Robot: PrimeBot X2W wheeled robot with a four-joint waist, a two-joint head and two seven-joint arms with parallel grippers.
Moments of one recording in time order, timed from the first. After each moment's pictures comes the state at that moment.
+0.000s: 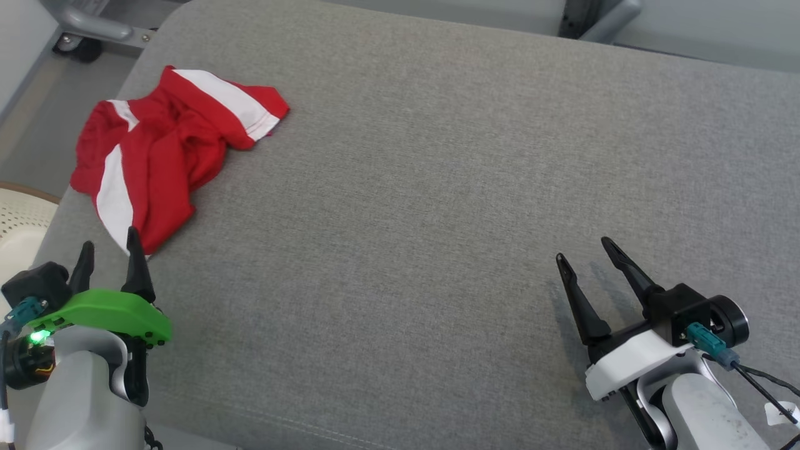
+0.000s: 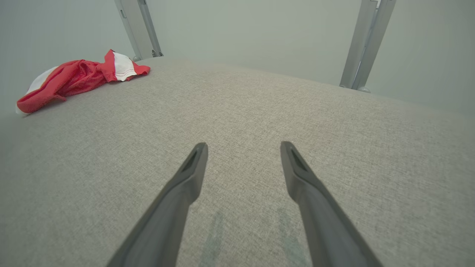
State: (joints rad) left arm -0.48 0.17 0.12 0.80 -0.33 -0.13 -0.26; right arm -0.17 -0.19 0.21 0.25 0.16 0.13 -0.26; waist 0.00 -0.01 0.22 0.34
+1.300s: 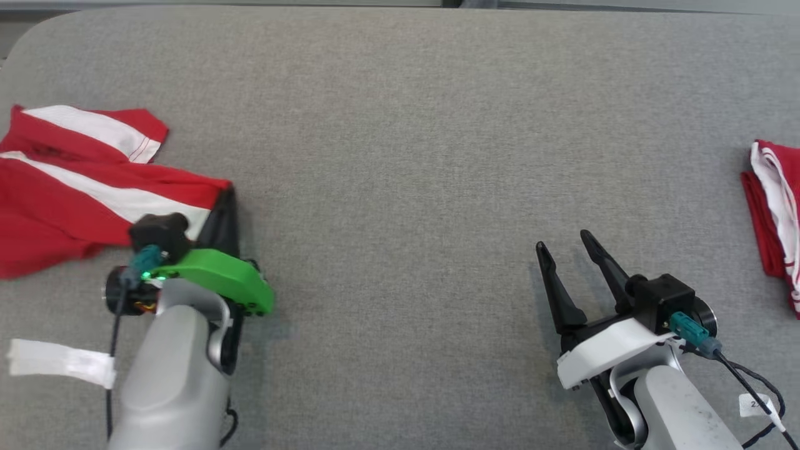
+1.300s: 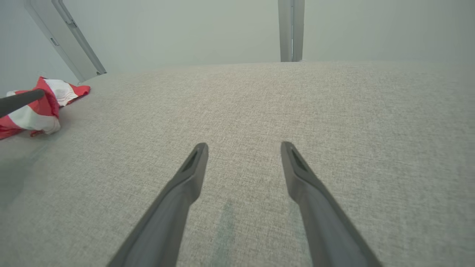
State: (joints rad) left arm -0.58 0.09 -0.11 0.78 -0.32 -0.13 -0.26; right arm -0.21 -0.11 0.19 0.28 0.21 0.13 -0.26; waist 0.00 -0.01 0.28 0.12
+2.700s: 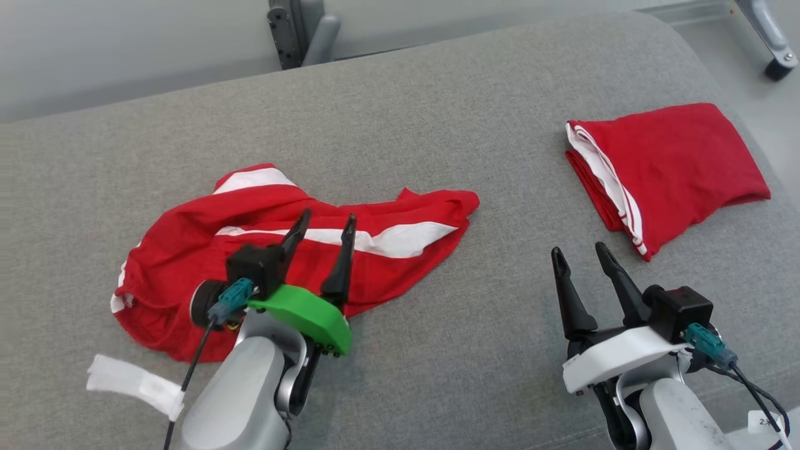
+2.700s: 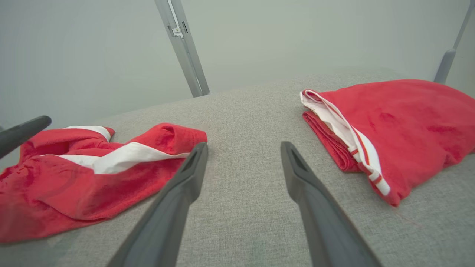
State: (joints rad) left arm -0.48 0.07 -0.51 0.56 -0.50 -0.04 -0.26; right arm -0.17 -0.05 0.12 0.28 0.26 0.13 -0.26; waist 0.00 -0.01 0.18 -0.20
